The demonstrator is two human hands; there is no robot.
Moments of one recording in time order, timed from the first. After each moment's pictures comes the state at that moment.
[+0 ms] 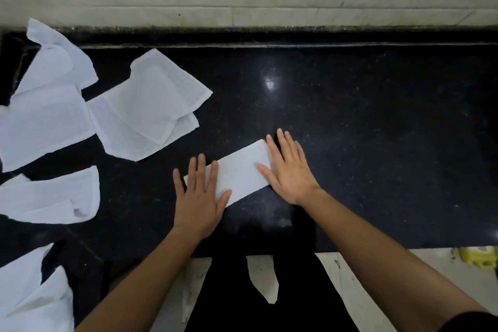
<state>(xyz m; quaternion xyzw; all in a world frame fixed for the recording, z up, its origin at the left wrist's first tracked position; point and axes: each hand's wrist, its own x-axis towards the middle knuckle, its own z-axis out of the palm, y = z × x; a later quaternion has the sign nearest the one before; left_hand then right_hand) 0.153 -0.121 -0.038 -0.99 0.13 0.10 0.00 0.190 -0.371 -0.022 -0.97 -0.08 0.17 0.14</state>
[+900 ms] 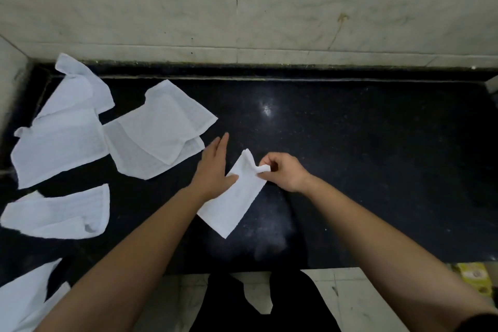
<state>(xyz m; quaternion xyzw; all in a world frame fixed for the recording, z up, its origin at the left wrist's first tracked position) 0.254 -0.146 0.024 -0.93 0.09 0.21 -0.29 0.235 -0.364 0.043 -0.87 0.06 0.26 0.42</state>
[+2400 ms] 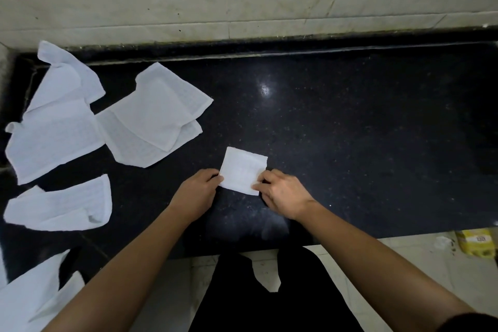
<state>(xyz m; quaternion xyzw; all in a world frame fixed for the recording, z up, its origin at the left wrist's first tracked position) 0.191 -0.089 -0.021 -0.94 0.31 0.08 -0.13 0.149 -0.351 -0.020 -0.96 -0.24 0.05 0.17</state>
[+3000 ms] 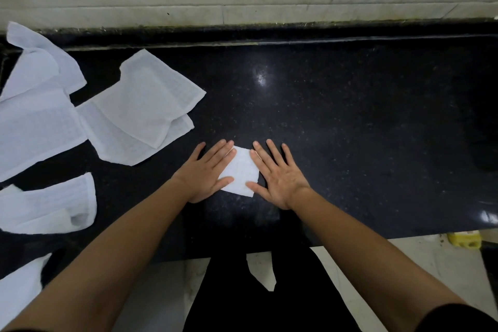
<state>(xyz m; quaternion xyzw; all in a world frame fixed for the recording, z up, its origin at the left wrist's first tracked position) 0.242 -0.115 -0.034 -0.89 0.41 0.20 0.07 0.181 -0.358 -0.027 -0.95 -0.17 0.25 -0.03</state>
